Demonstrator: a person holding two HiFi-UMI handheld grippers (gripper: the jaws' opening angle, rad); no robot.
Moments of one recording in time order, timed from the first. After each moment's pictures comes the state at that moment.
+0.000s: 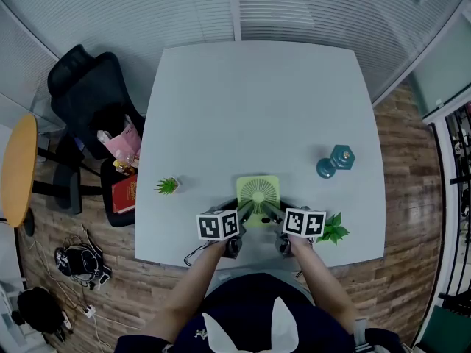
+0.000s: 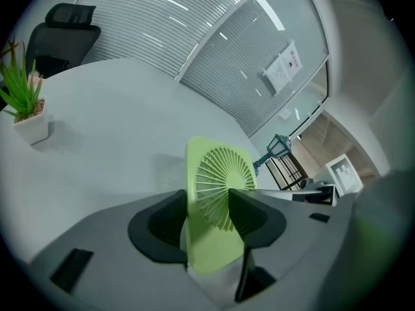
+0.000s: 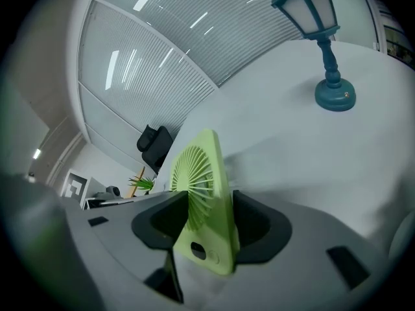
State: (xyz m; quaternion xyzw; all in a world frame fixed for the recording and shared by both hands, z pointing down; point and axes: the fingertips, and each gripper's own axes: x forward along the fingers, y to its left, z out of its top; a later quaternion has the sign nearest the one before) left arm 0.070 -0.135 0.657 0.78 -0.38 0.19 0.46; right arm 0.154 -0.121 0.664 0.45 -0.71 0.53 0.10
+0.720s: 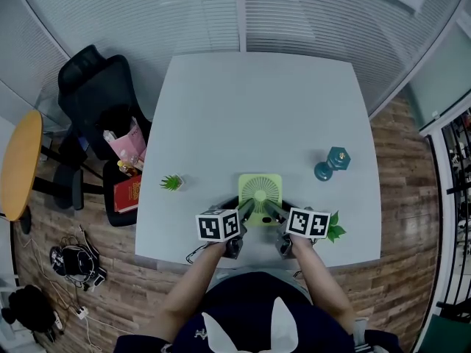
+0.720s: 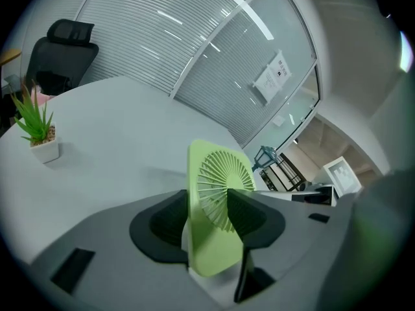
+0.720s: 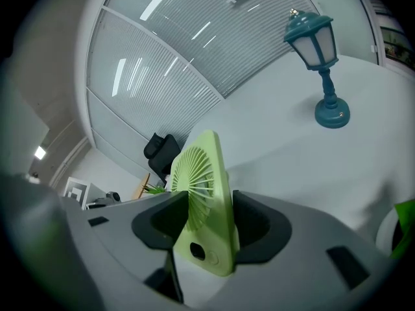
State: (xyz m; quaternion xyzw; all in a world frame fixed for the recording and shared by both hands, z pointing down) left arm 0.067 -0.129 0.612 0.80 -0.40 0.15 0.43; right arm 0.154 -0.114 0.622 0.46 -0.72 0.51 0.06
